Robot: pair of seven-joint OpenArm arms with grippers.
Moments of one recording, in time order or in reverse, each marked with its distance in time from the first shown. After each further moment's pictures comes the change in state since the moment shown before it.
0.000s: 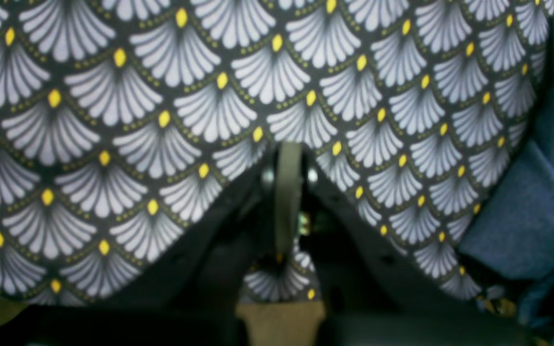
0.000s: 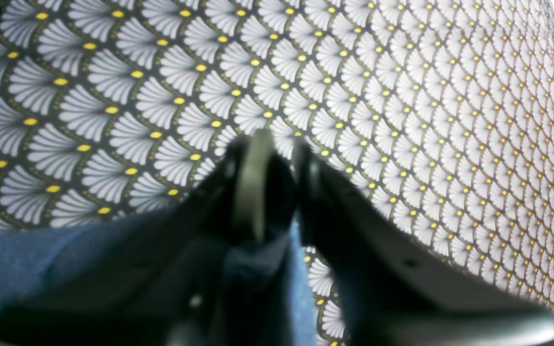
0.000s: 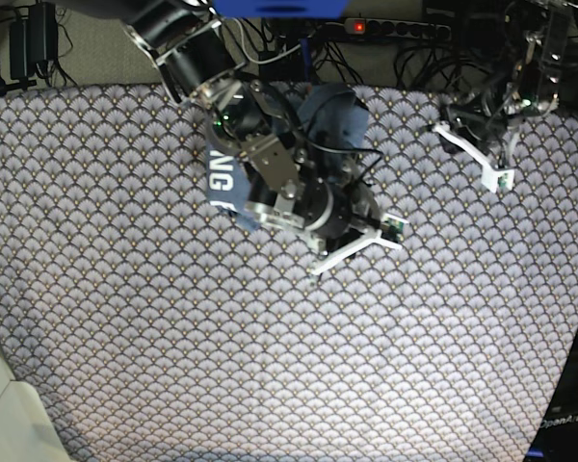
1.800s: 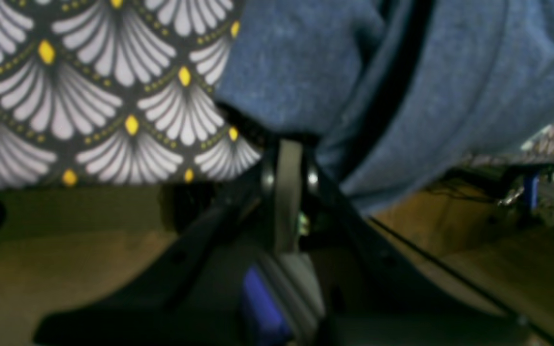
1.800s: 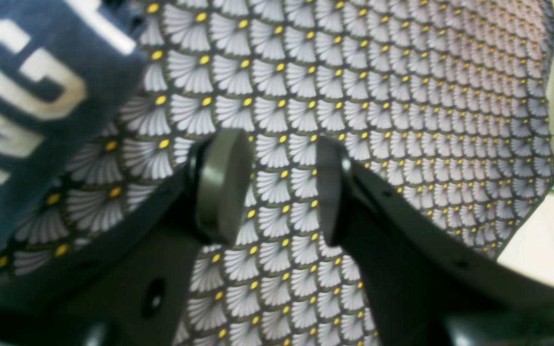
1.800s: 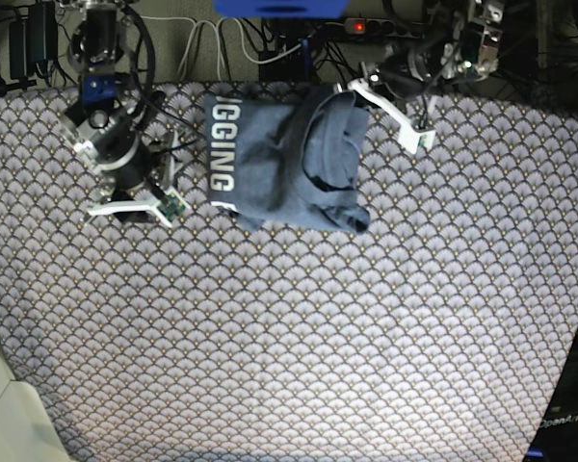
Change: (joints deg) left arm 4.6 16.0 4.2 8.2 1.0 0.8 11.9; right arm -23.6 13.5 34.3 25.5 0.2 0.0 0.2
